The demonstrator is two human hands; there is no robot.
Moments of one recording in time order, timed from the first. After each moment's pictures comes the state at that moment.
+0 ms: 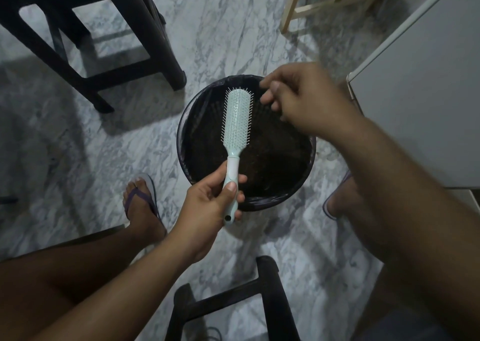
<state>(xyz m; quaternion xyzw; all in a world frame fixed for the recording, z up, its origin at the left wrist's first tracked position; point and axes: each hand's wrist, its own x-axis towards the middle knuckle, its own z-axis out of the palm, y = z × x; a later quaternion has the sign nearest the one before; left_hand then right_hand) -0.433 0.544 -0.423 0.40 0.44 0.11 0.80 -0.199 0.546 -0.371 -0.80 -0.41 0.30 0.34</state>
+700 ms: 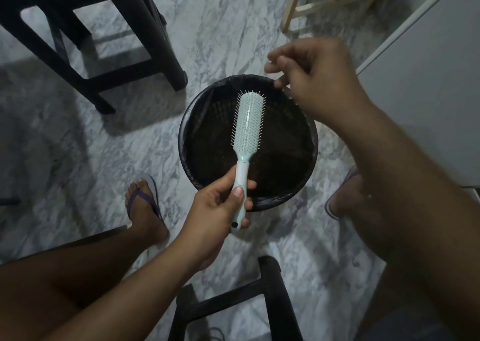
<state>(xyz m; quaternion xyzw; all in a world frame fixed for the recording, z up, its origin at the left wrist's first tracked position) -0.434 0.536 -0.420 0.40 0.42 0.09 0.81 -0.193 0.555 -0.357 -0.80 -0.38 0.24 0.40</state>
